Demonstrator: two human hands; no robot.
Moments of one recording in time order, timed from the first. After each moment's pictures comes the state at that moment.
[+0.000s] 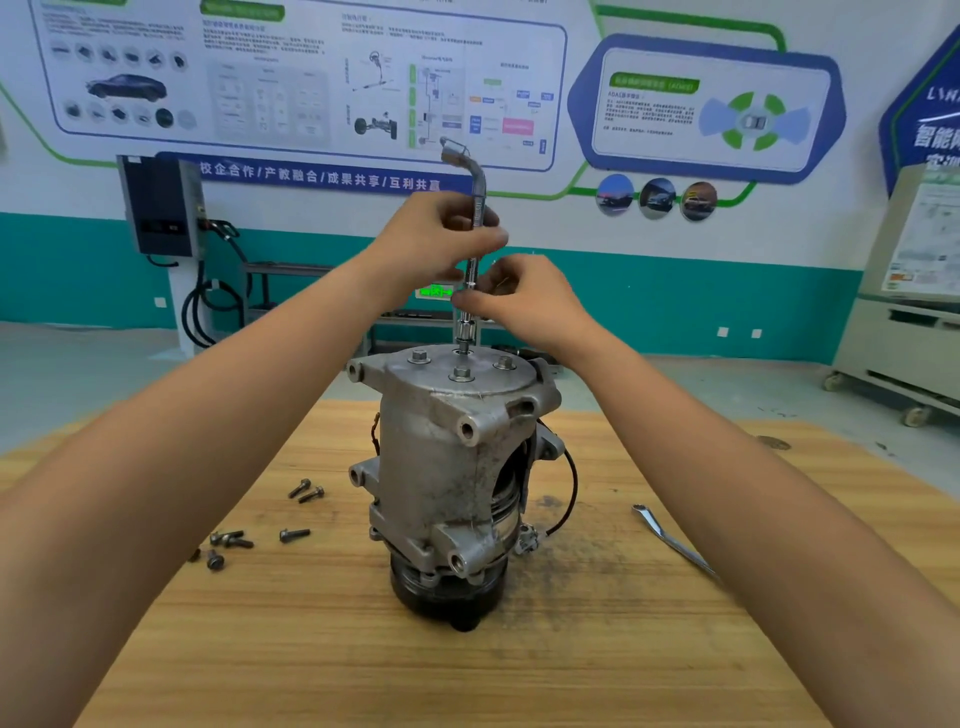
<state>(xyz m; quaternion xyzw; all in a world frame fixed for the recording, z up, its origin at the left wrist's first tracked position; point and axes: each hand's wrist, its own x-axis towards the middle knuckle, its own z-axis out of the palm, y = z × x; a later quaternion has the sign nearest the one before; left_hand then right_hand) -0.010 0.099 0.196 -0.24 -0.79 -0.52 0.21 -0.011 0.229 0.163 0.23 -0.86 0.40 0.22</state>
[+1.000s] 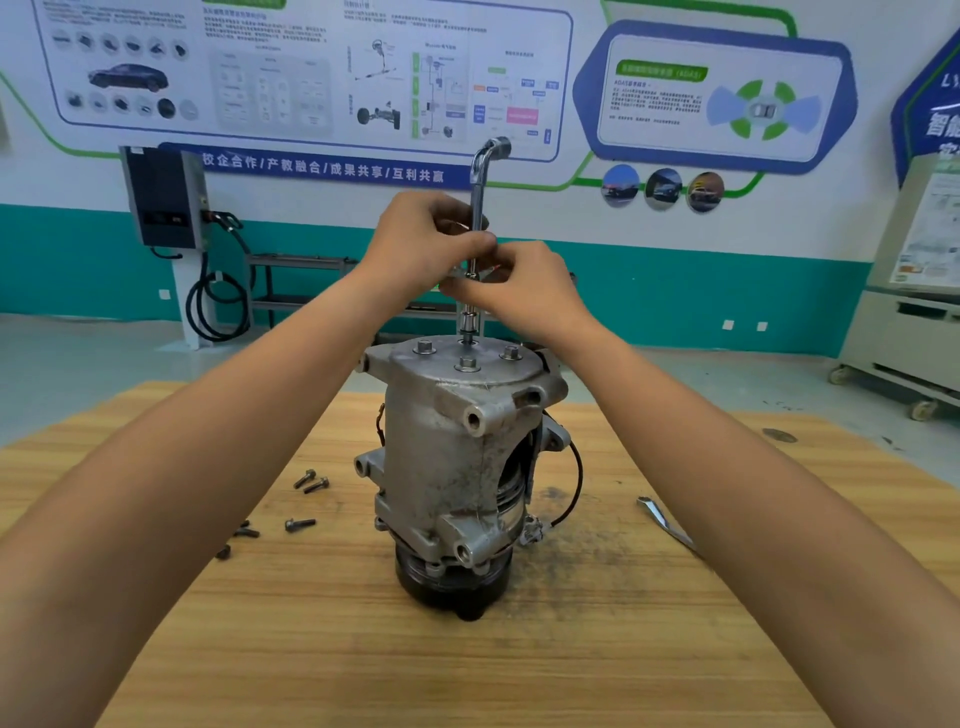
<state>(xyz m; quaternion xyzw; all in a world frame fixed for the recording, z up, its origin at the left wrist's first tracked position) -0.001 0.097 0.184 -0.19 -0.79 -0.49 0.30 -0.005 0.217 0.162 0.22 -0.85 0.41 0.26</state>
